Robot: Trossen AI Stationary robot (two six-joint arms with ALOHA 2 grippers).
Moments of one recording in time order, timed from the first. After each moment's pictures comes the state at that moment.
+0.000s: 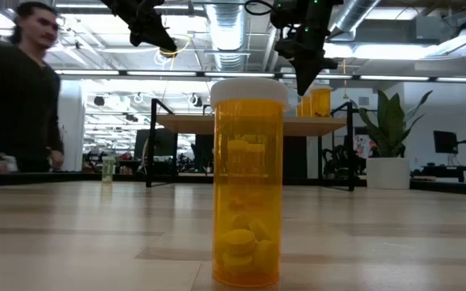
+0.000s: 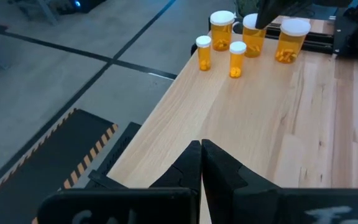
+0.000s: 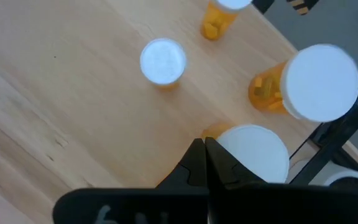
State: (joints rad) left arm 0.70 1.15 1.24 -0.61 0.14 0.22; right arm -0.55 1.79 1.87 -1.28 0.13 0.25
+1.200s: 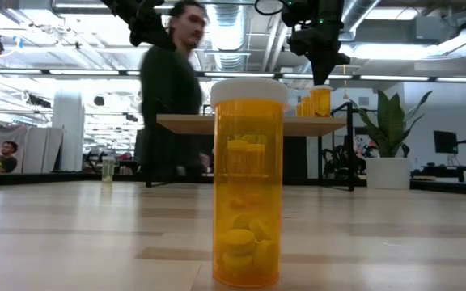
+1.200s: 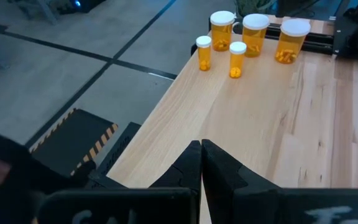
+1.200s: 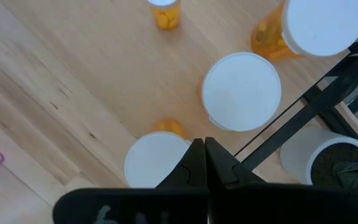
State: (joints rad) left arm 0.70 1.15 1.24 -0.61 0.14 0.21; right arm -0.58 1.74 1.87 -1.44 0.05 0.18
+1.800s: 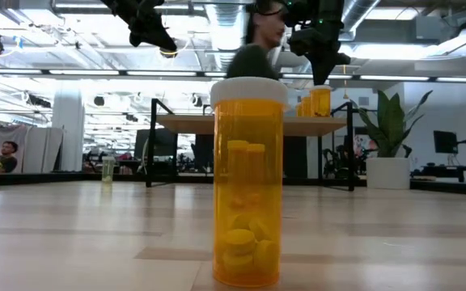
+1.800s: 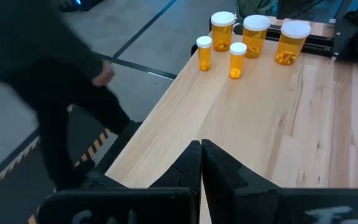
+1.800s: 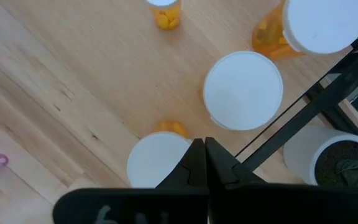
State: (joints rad) left arm 0.70 1.15 1.24 -0.61 0.14 0.20; right arm -0.58 1.74 1.87 -1.44 0.05 0.20
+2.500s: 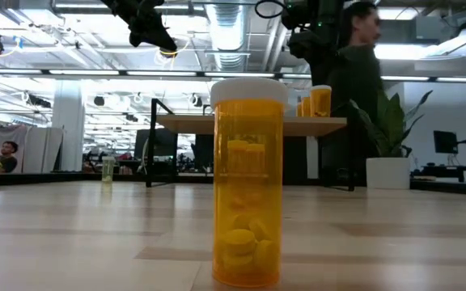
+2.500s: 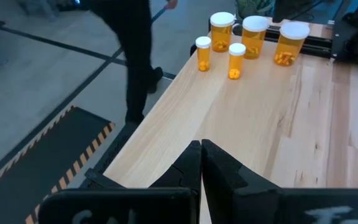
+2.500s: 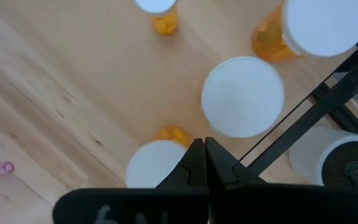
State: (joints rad) left arm 0.69 1.15 1.24 -0.61 0.15 0.19; right arm -0.59 1.74 1.85 -1.42 0.03 0.21
